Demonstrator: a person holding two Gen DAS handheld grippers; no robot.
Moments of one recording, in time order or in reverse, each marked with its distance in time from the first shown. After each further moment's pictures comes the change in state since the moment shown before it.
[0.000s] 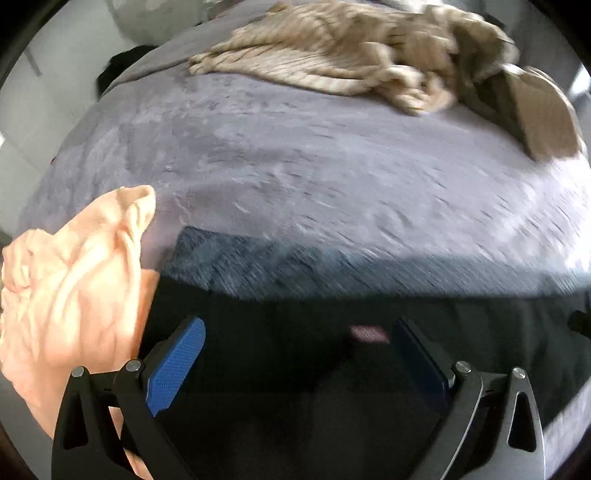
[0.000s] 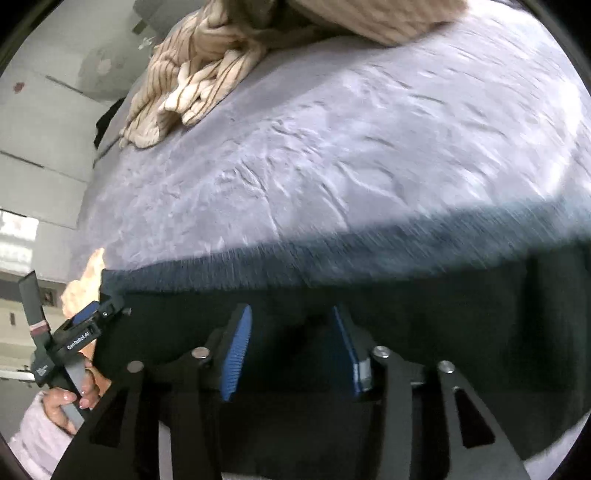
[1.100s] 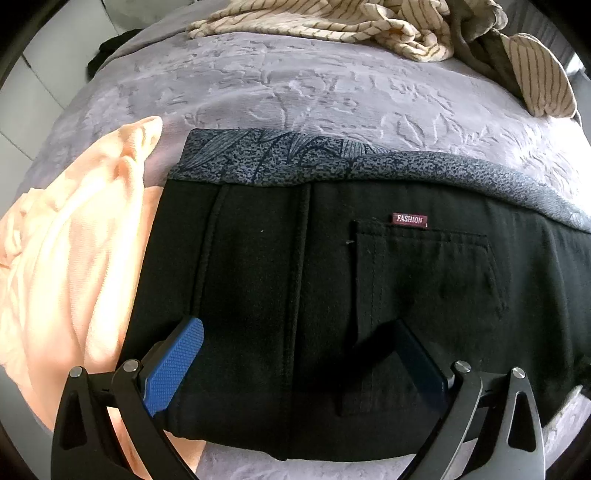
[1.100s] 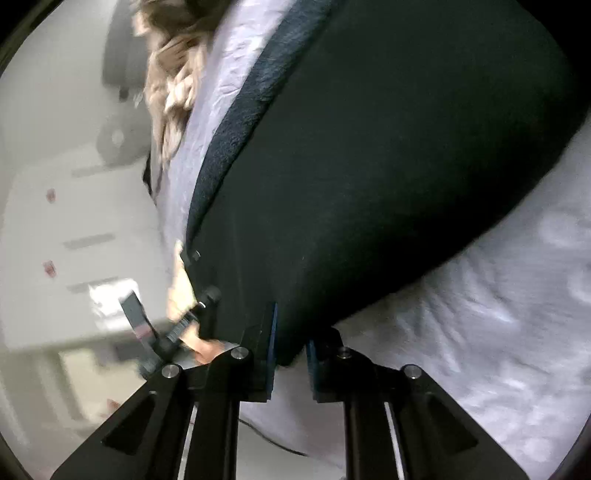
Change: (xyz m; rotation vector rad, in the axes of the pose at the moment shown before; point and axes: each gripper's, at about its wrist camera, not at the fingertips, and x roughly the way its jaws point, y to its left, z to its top) left arm 0.025 0.030 -0.053 0.016 0.081 0.000; right arm 0.014 -0.039 -0.129 0.366 0.089 0.402
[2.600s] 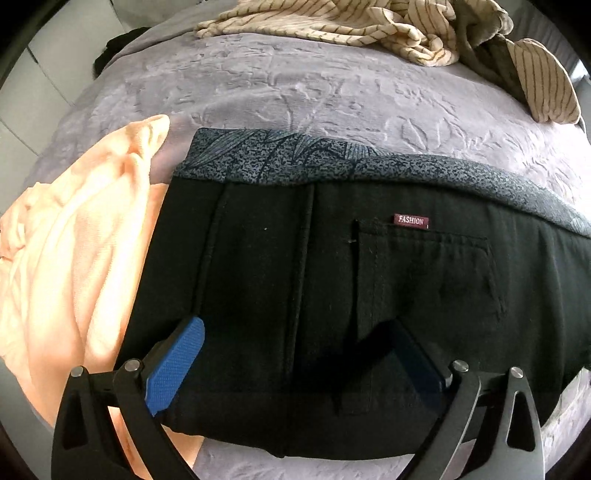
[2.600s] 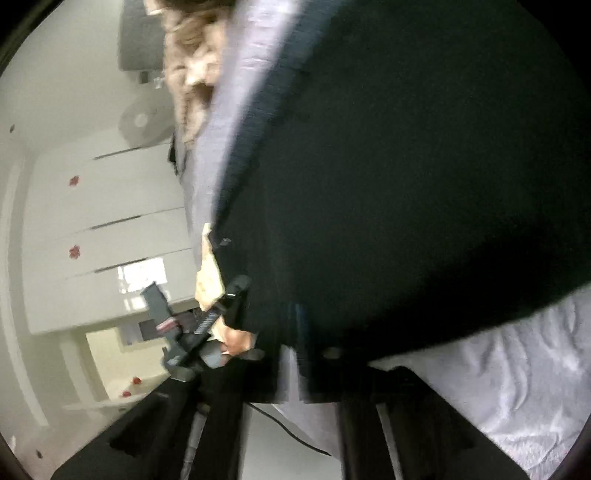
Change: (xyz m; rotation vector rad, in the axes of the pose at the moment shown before) left arm -0.002 0.009 0.001 -0.017 -0.001 0.006; right arm 0.022 0.021 0.024 -0.013 0.077 0.180
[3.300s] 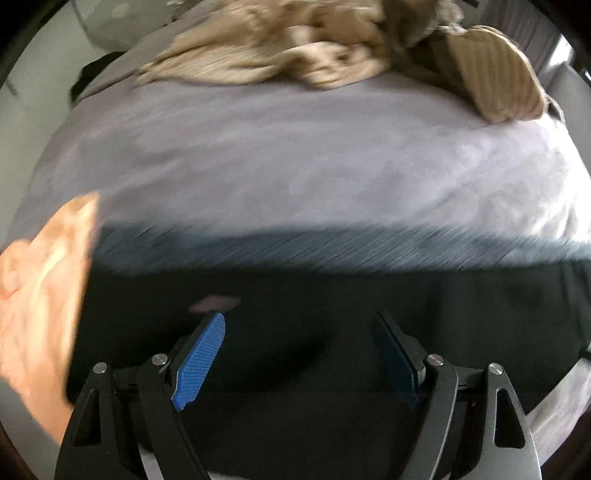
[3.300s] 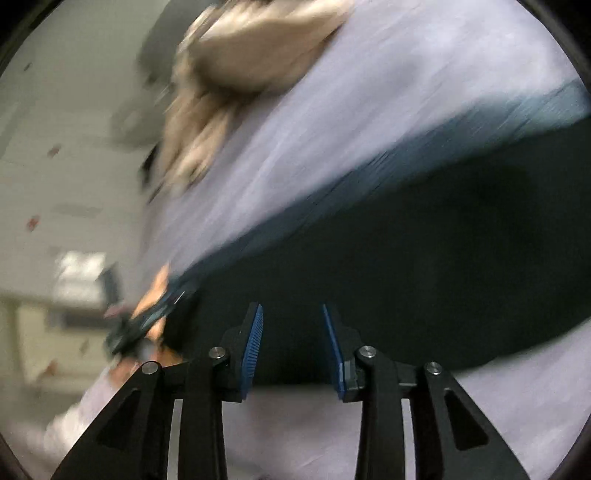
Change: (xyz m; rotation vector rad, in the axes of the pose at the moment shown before) left arm -0.042 -0.102 0.033 0.049 -0.020 -0.009; right arm -0.156 0.001 0.054 -0.235 -0.097 -0.239
